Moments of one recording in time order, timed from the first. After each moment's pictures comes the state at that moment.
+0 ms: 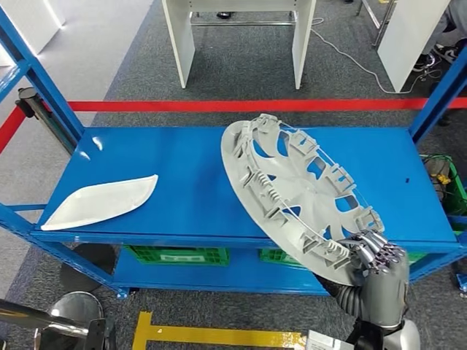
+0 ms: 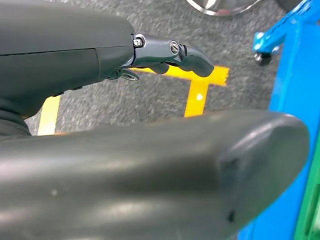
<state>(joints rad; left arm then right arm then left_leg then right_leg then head) -0.02 -0.10 0.58 -0.17 -0.36 0.01 -0.40 0.12 -0.17 0.52 -1.86 0.82 -0.64 -0.48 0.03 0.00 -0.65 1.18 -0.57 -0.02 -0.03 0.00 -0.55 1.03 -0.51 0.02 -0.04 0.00</state>
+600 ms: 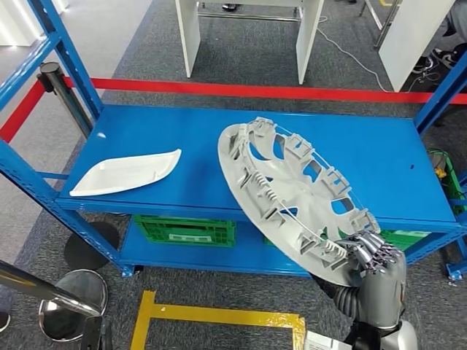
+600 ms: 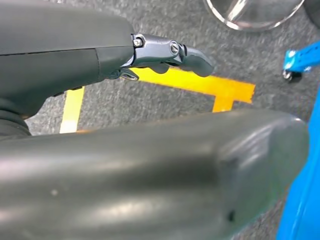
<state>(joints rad) -0.03 -0.11 0.59 -0.18 -0.37 0.02 -0.39 0.12 -0.17 0.52 -1.86 0.82 -0.63 -0.48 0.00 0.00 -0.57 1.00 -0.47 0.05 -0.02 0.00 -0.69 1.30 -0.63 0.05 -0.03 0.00</state>
